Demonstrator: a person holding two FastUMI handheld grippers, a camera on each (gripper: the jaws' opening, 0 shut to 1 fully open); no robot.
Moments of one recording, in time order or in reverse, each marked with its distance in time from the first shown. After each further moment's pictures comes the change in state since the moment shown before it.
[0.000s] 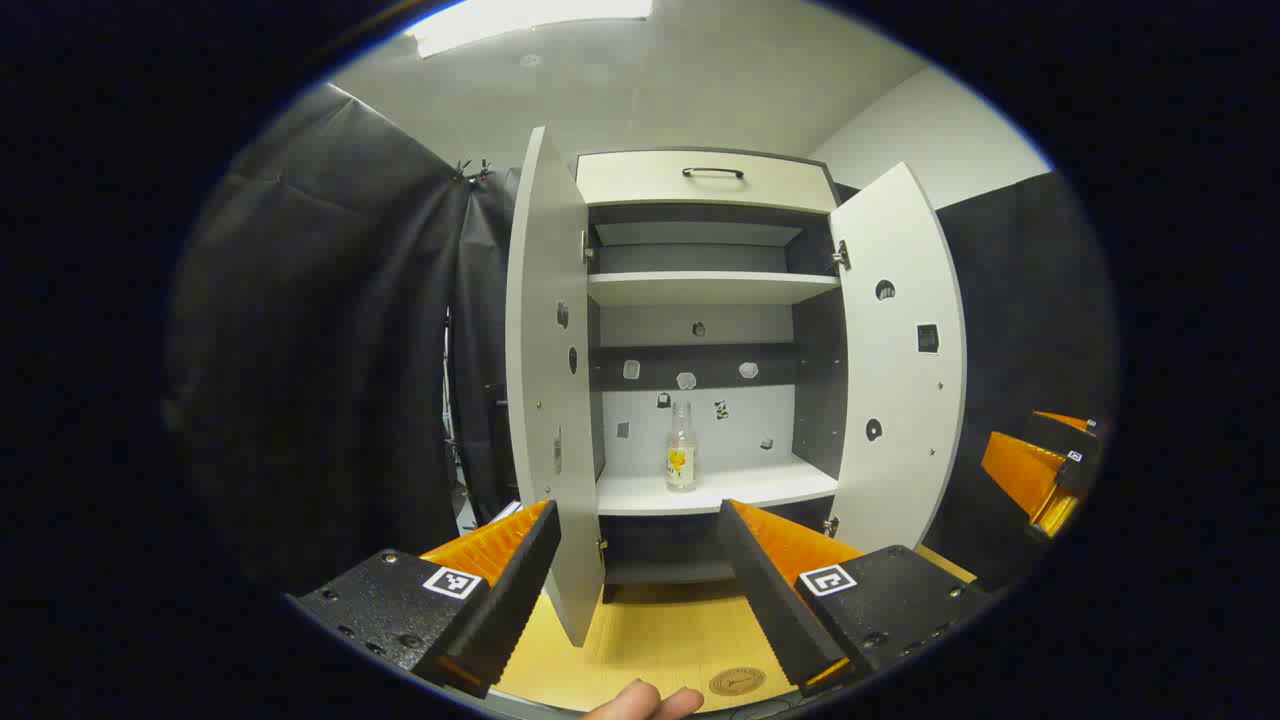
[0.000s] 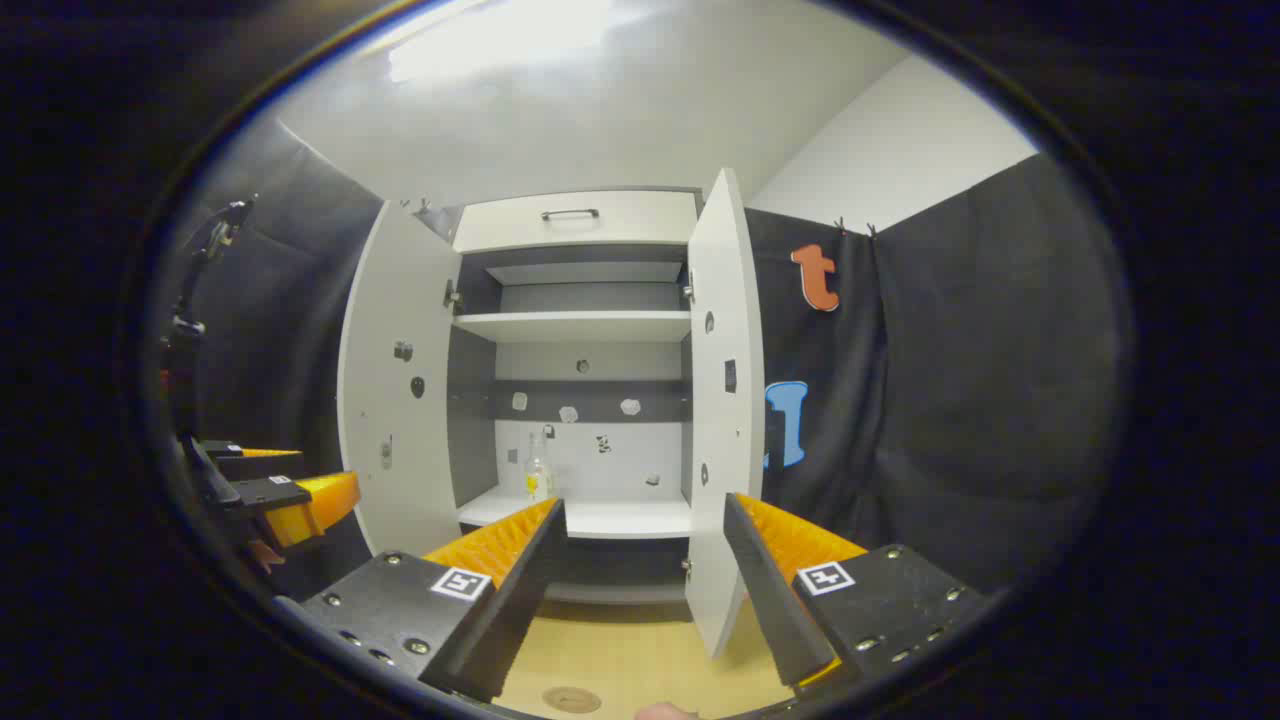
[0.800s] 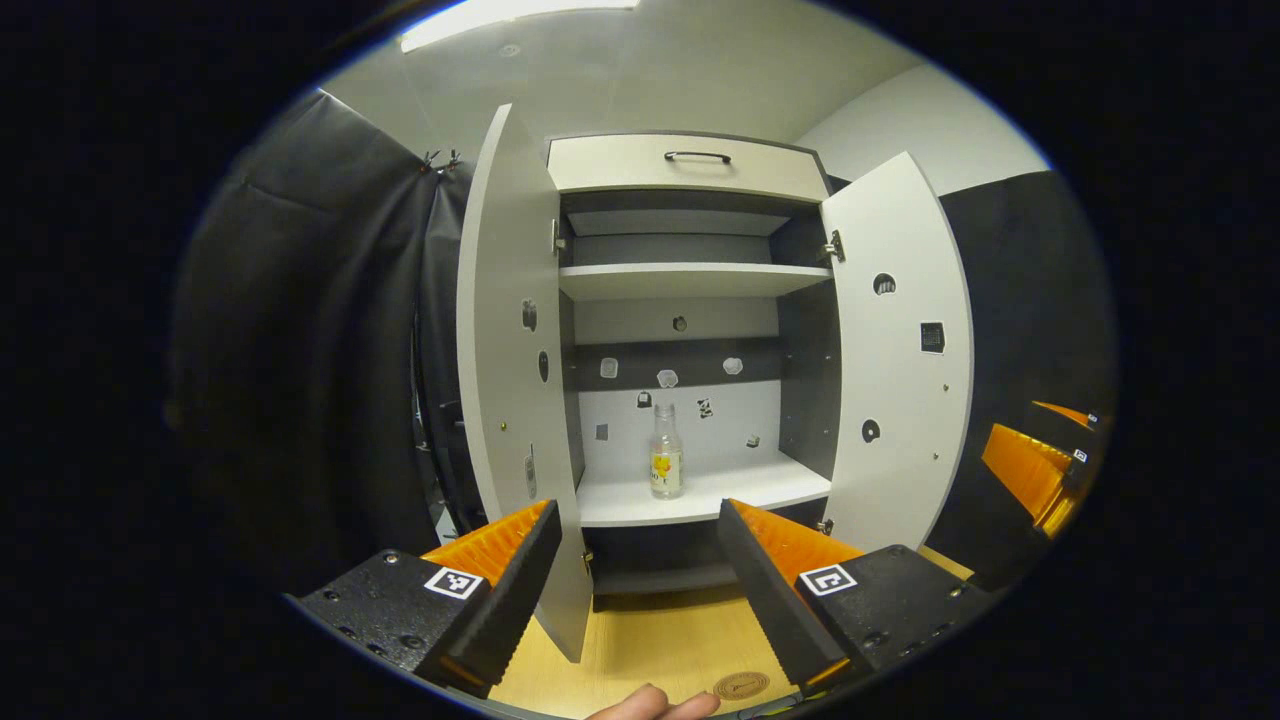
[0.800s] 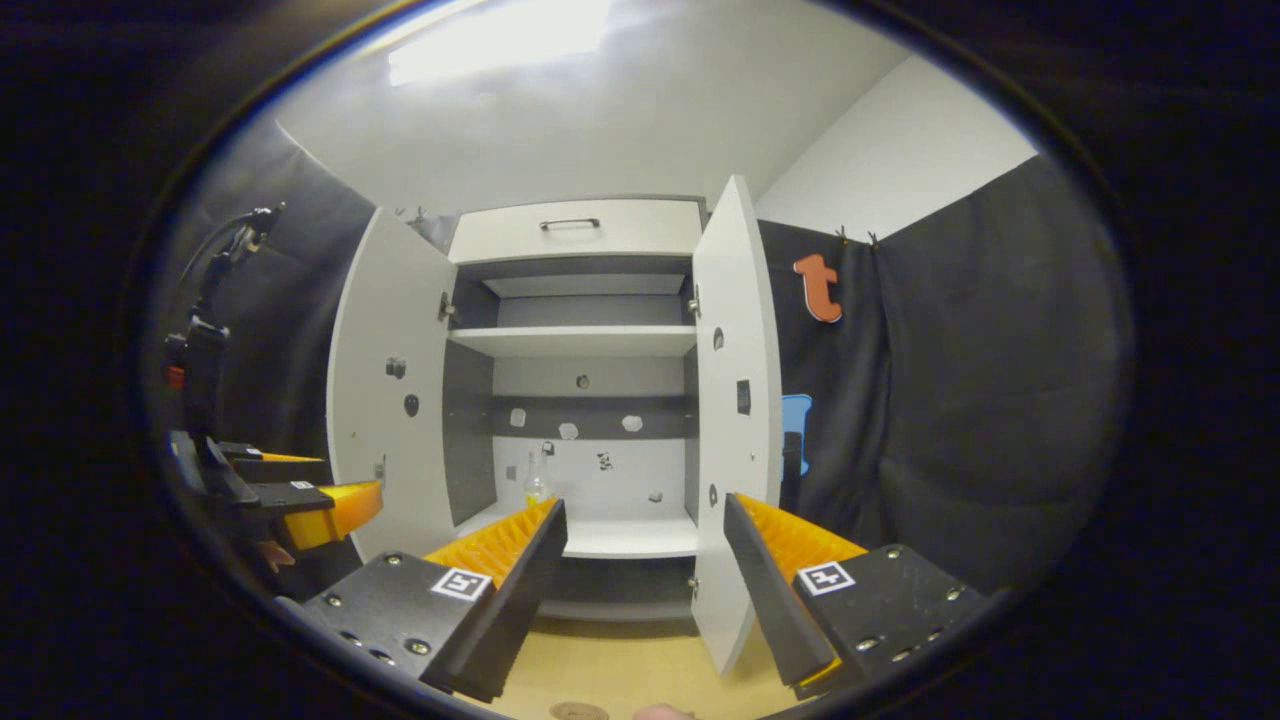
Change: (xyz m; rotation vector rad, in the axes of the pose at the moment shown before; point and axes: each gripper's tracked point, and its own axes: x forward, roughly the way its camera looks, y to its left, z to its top) left arm 0.056 0.006 0.005 0.017 0.040 -0.071; right arm 0.028 0.017 0.005 -0.034 -0.034 -0.017
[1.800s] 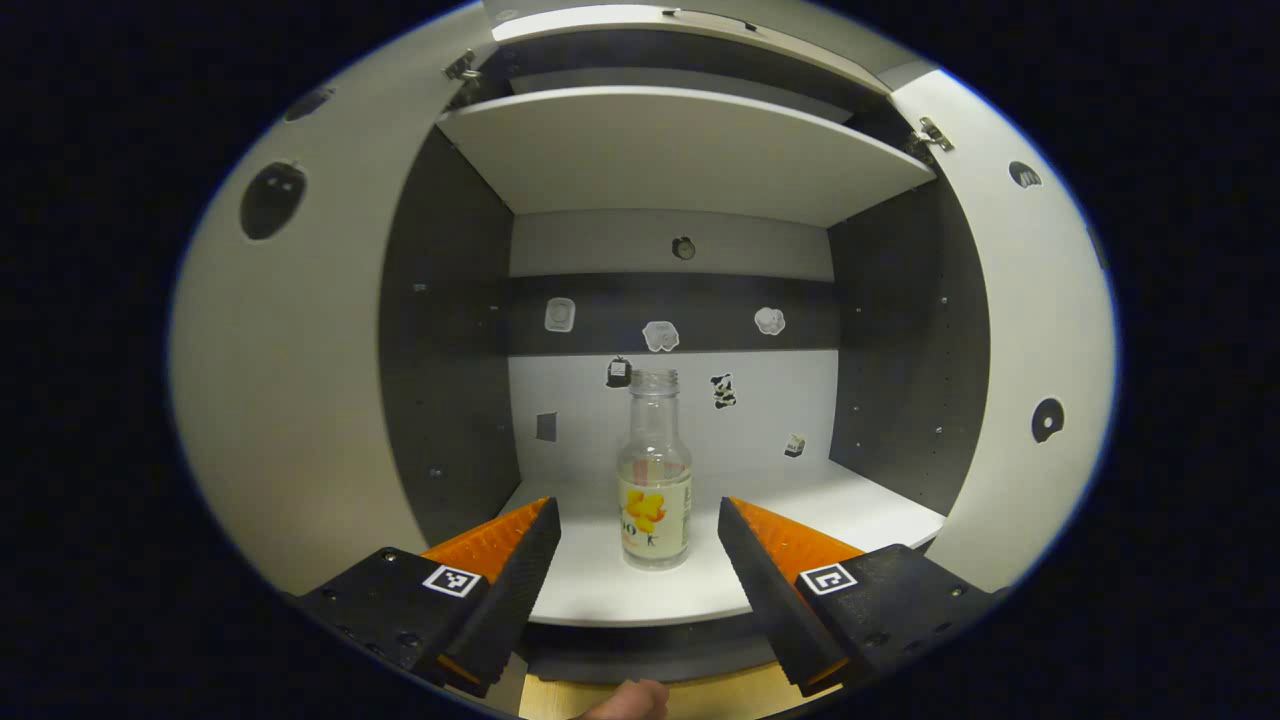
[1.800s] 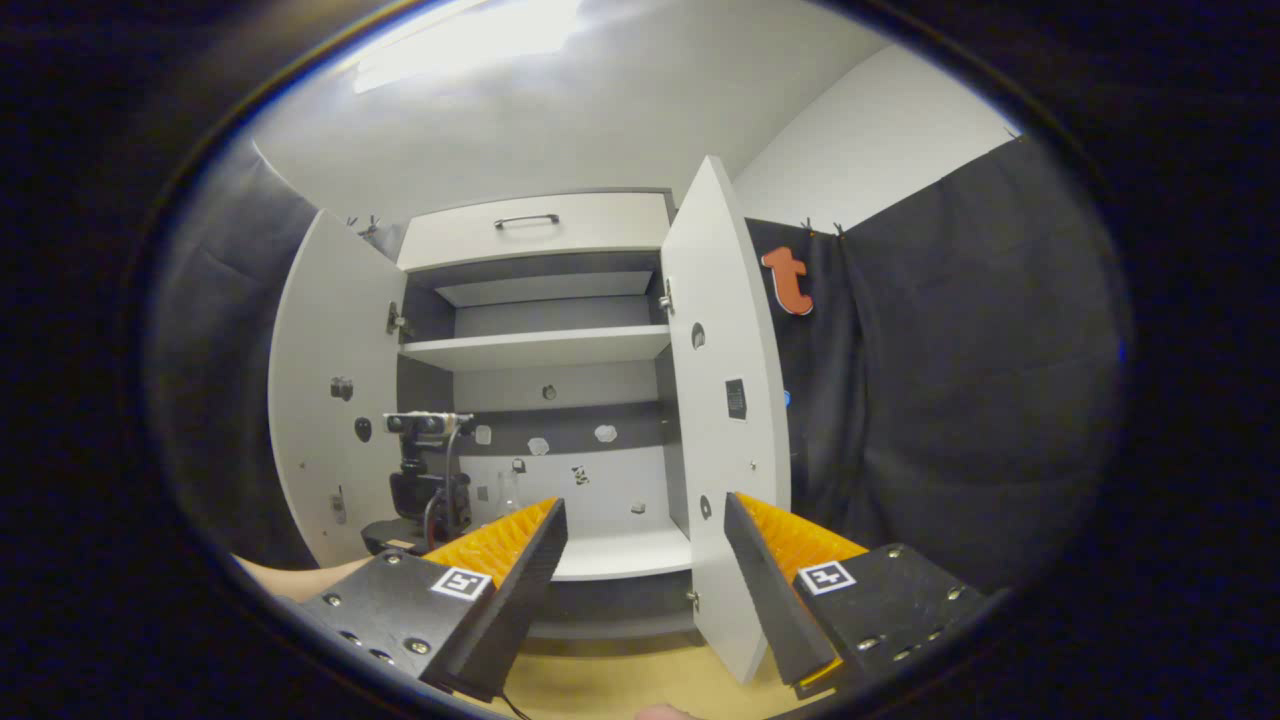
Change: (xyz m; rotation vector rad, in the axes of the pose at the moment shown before) left arm 0.324 -0.028 -0.078 -0.010 0.008 -0.020; right arm 0.048 -0.012 0.012 0.083 -0.063 -0.111
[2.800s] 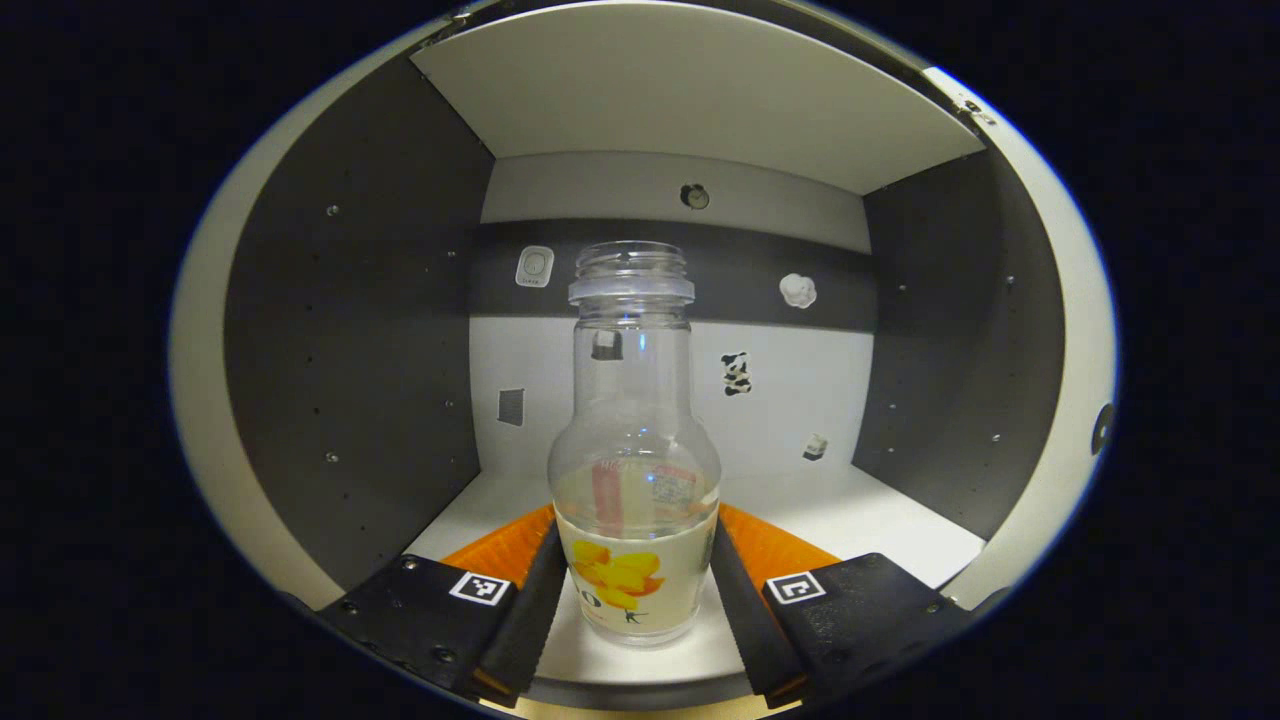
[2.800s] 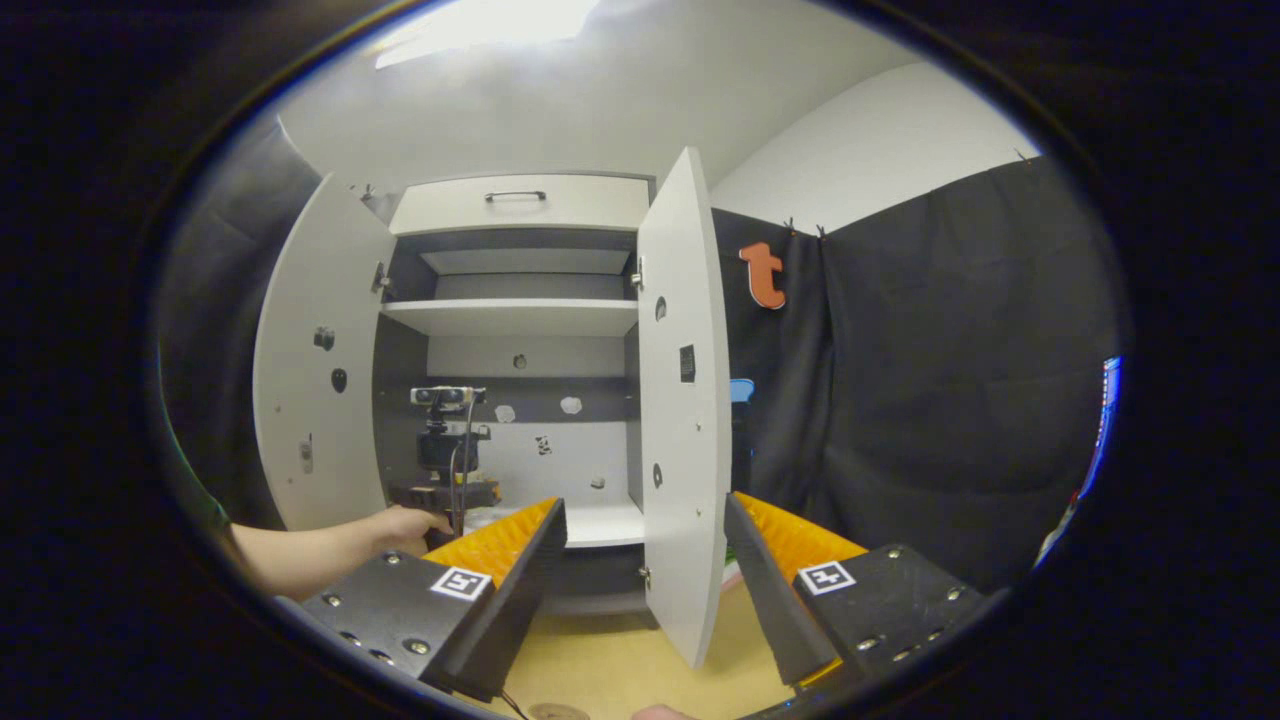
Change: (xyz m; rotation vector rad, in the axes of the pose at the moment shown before) left arm 0.044 -0.017 -0.018 -0.083 0.063 -0.022; right arm -0.040 -0.035 -0.033 -0.083 0.077 -0.073
